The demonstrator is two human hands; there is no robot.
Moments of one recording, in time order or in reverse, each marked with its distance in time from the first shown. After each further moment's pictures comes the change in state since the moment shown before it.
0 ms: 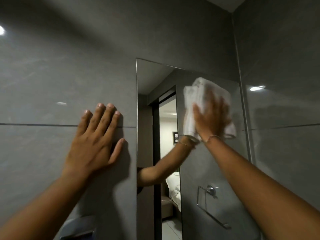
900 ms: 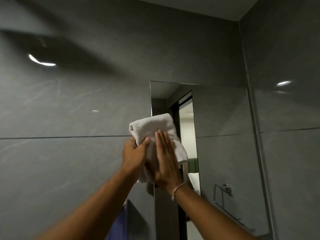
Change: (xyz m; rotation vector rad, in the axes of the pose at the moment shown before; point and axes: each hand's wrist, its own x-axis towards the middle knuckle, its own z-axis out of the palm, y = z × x) left_hand 0.011 0.071 -0.100 -1.485 -0.166 -1.005; right_hand -0.179 -0.107 -0.046 0.443 -0.426 -0.492
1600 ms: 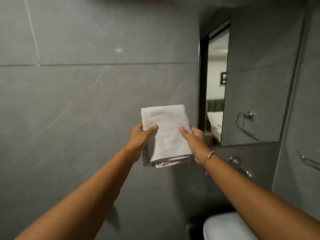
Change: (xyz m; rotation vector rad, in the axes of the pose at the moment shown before) left_hand -0.178 -0.034 -0.214 0.085 -0.089 -0.466; right_hand -0.171 -0.185 -0.035 0.967 -0.209 1.036
